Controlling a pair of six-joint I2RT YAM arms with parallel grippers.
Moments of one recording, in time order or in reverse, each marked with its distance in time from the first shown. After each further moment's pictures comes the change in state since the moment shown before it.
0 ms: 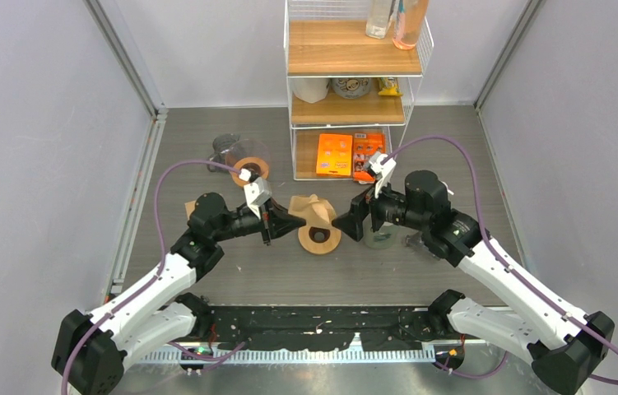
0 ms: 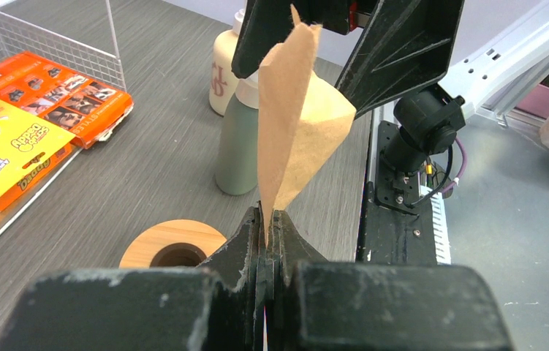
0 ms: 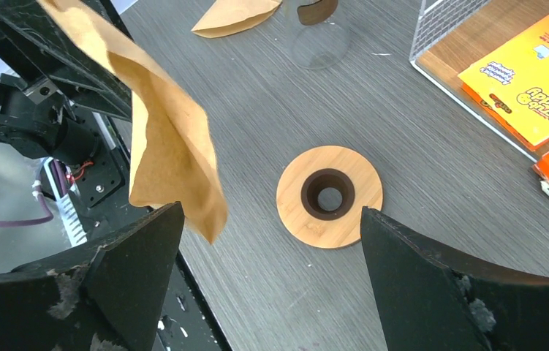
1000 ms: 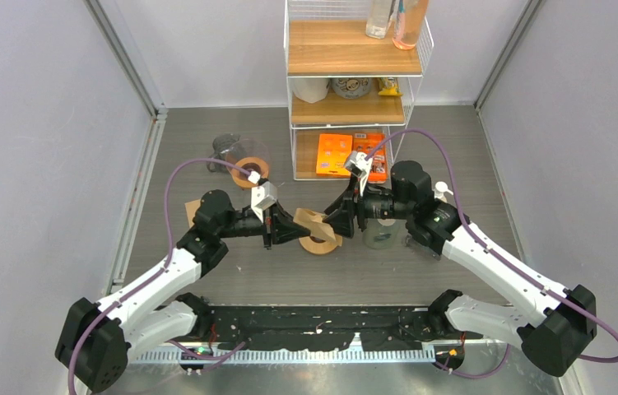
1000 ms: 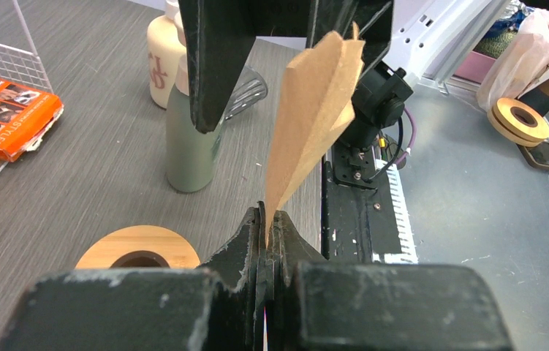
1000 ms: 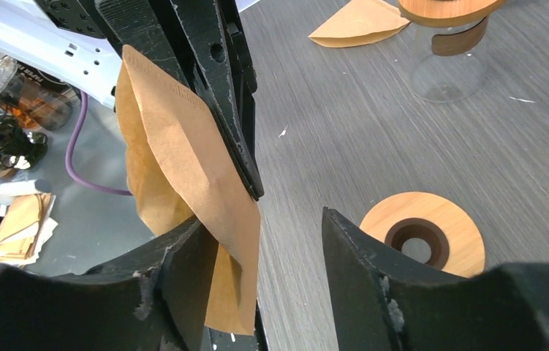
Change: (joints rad) left arm 0.000 0.073 0.000 0.061 0.175 -0.014; right arm 0.000 0.138 0.016 0.183 -0.328 0.053
